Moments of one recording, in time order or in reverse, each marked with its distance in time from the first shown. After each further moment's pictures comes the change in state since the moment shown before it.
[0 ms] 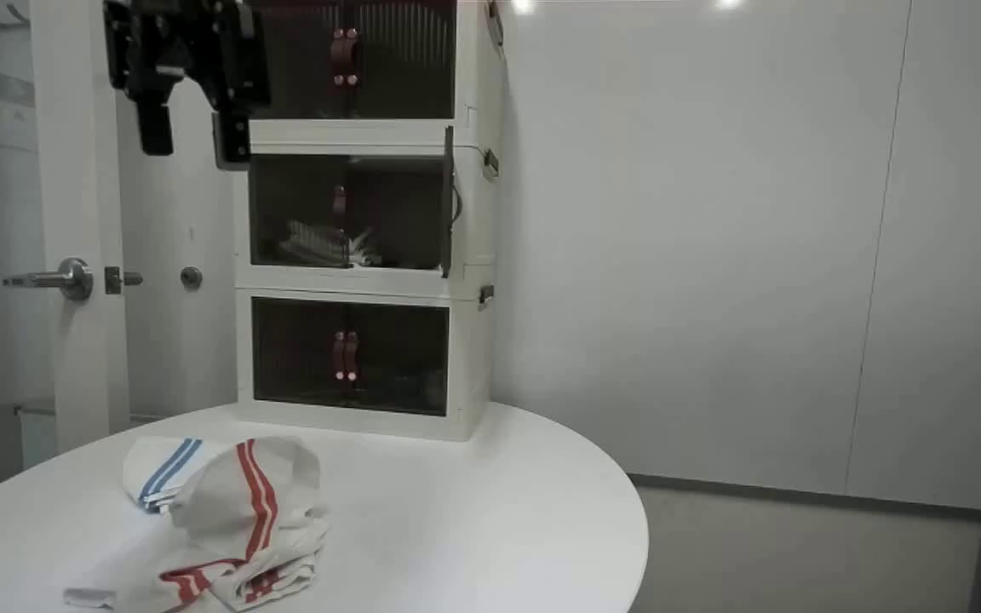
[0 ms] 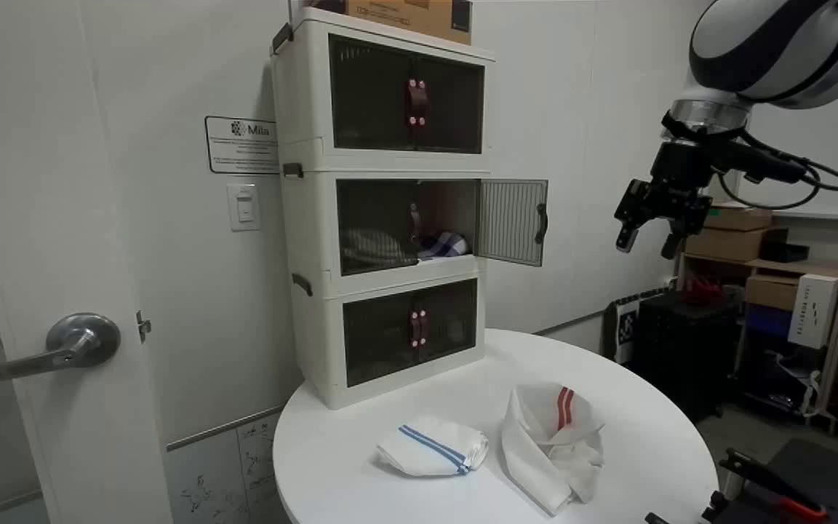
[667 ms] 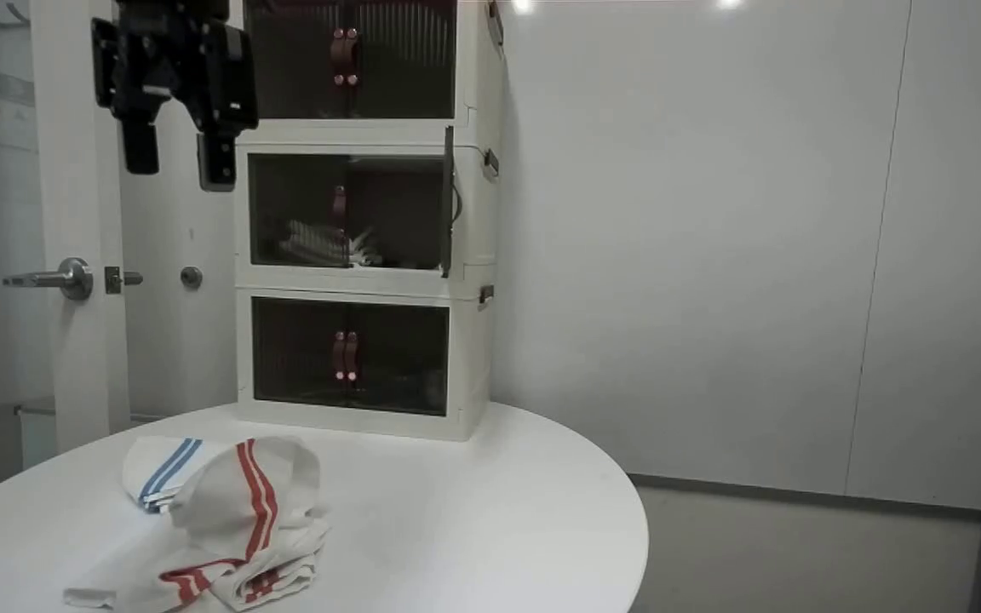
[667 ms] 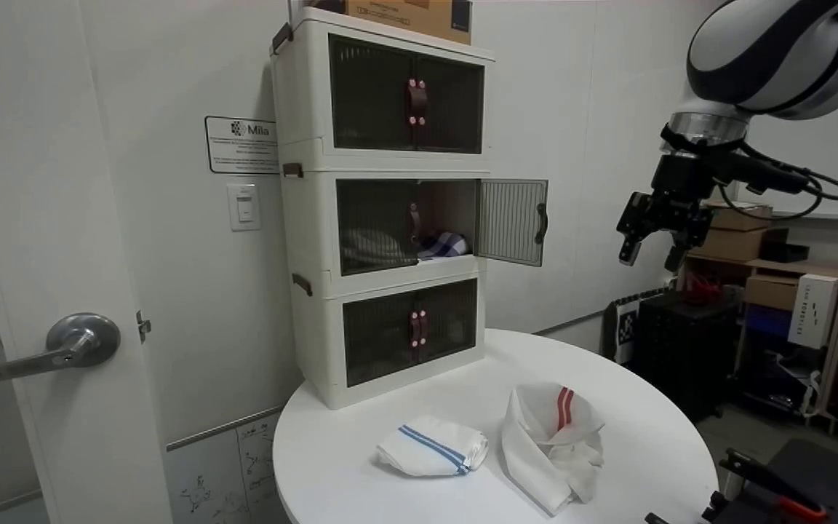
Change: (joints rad) arm 0.000 0.012 0.000 -0.024 0.000 -0.003 0.000
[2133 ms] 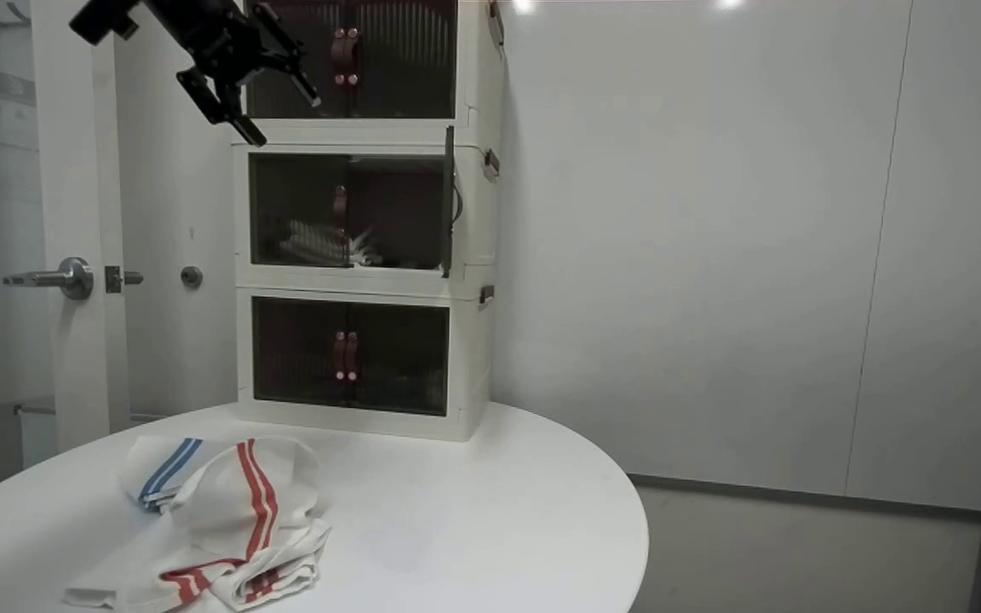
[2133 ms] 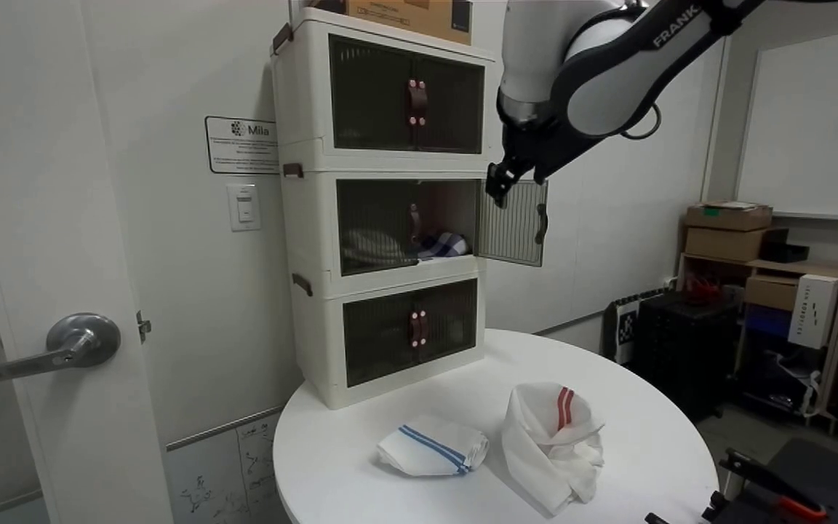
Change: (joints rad) arm -0.194 0.409 0.607 0.426 -0.788 0.278 0.655
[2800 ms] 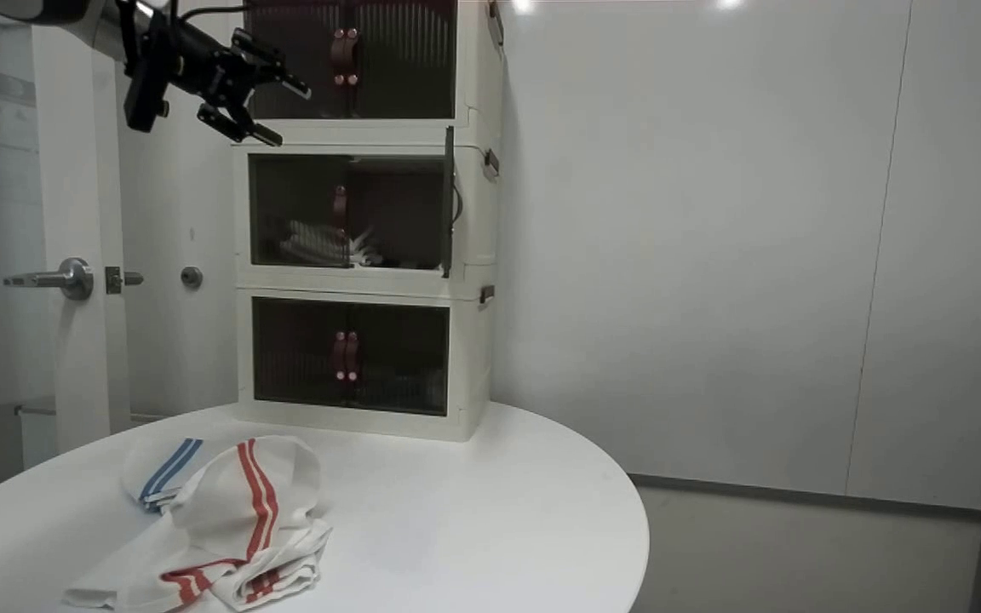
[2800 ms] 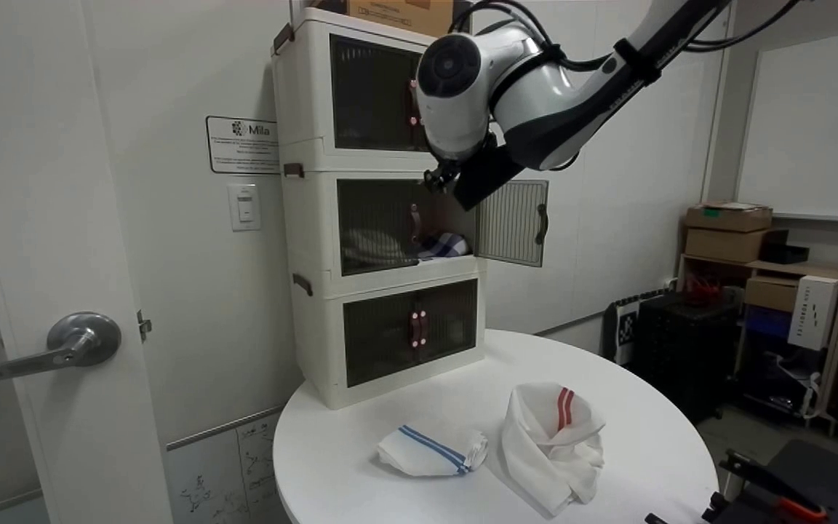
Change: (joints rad) arm -0.088 0.294 0.301 0.242 -0.806 -0.271 0.757
